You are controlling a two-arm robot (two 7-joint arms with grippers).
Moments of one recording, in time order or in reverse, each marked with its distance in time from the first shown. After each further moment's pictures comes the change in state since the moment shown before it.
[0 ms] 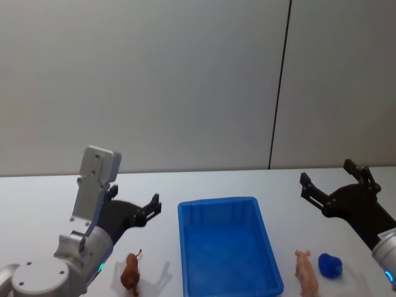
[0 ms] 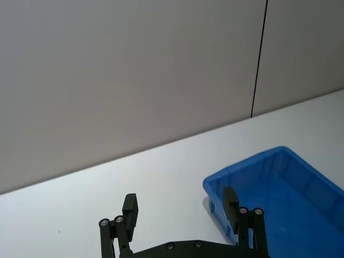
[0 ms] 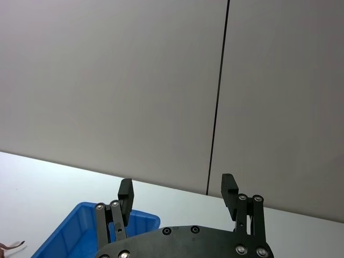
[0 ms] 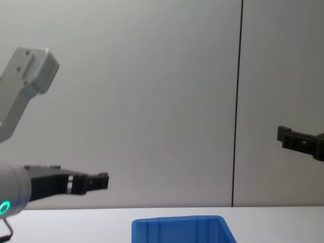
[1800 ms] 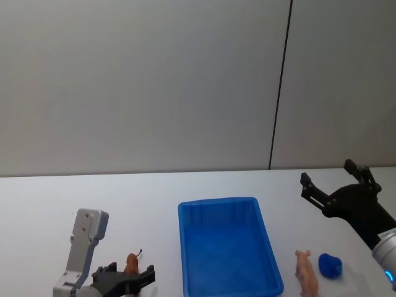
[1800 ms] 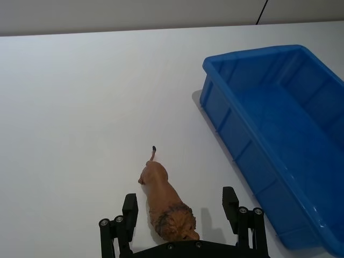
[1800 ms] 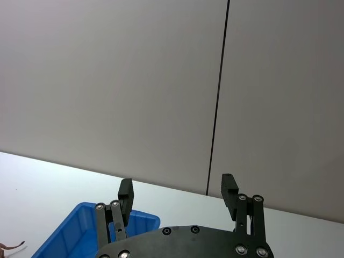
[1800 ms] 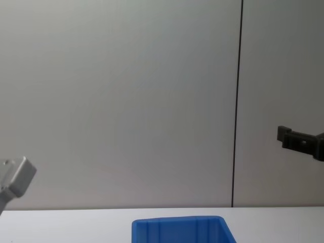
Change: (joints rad) left arm 0.079 0.003 -0.016 0.164 -0.202 0.067 -0.068; right arm 0.000 0.000 0.000 0.000 0.000 0.000 0.000
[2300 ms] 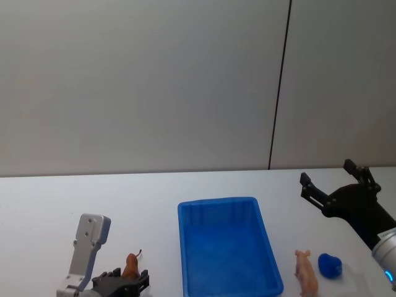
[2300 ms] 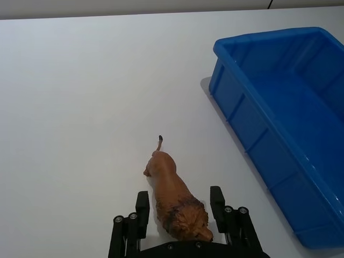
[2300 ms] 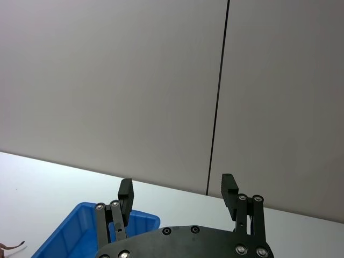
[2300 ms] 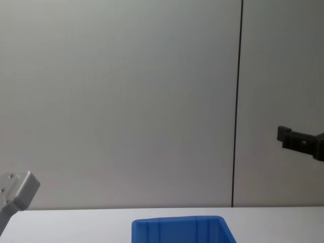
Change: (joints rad) left arm -0.022 -0.023 0.005 0.068 0.028 -0.001 -0.009; right arm 0.000 0.000 0.000 0.000 0.000 0.000 0.000
